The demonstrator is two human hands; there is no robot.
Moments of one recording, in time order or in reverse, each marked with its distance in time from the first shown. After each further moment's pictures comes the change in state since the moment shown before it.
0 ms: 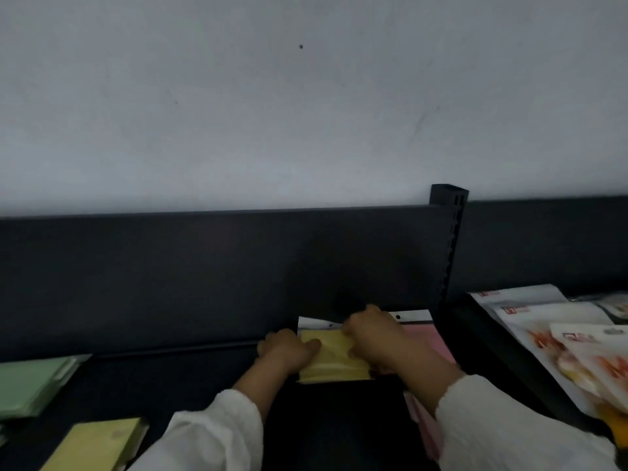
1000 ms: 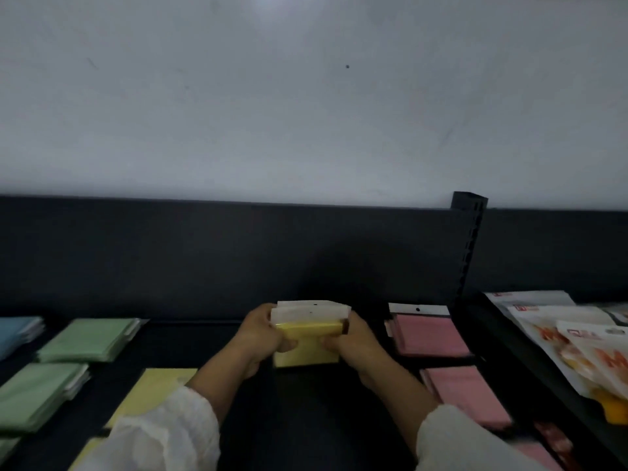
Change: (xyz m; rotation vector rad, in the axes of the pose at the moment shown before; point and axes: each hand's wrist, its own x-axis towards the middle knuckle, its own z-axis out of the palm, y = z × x) left_hand -0.071 -0.067 -0.056 -0.742 0.039 0.176; right_hand -0.050 -0.081 0.024 1.432 0.201 0.021
